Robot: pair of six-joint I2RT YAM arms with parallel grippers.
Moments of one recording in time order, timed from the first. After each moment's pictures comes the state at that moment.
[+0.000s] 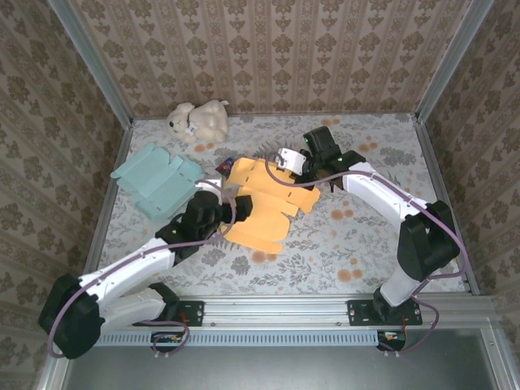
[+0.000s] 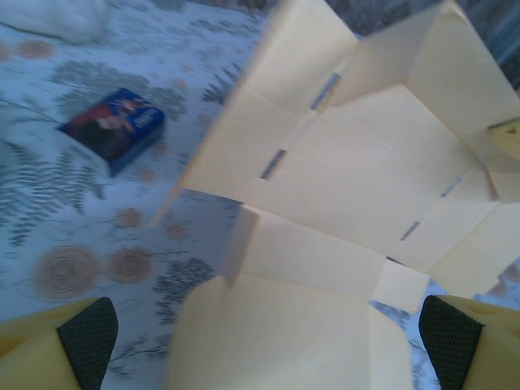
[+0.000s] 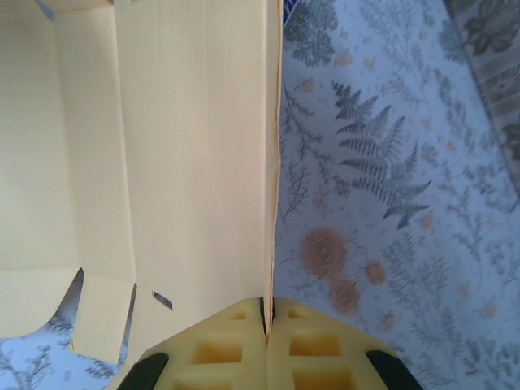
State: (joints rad) left arm -0.74 1.02 0.54 0.00 -0.23 -0.50; right arm 0.46 1.64 1.30 -0.49 -0.15 -0.82
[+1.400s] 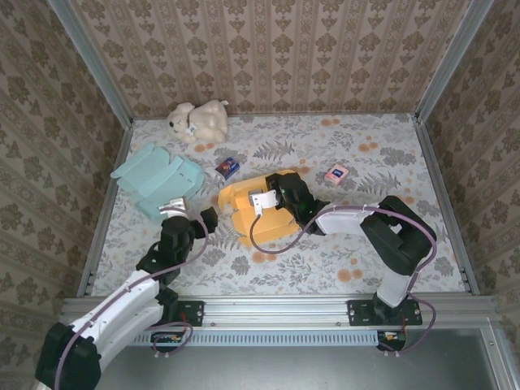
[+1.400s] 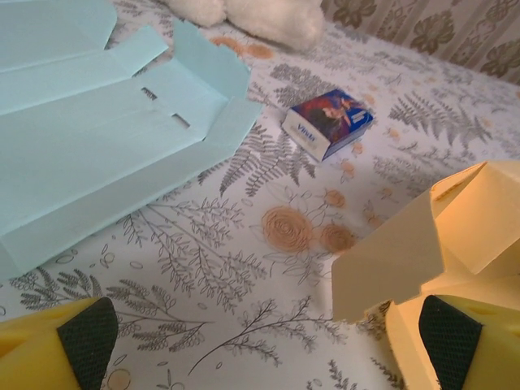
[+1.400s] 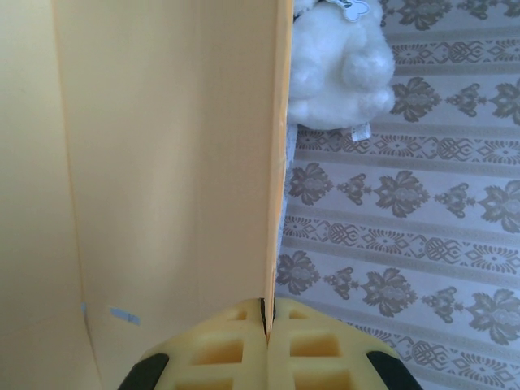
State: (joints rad) left arm -0.53 0.71 0.21 0.04 -0.34 -0.50; right arm 0.71 1.77 0.87 0.52 0.25 -1.45
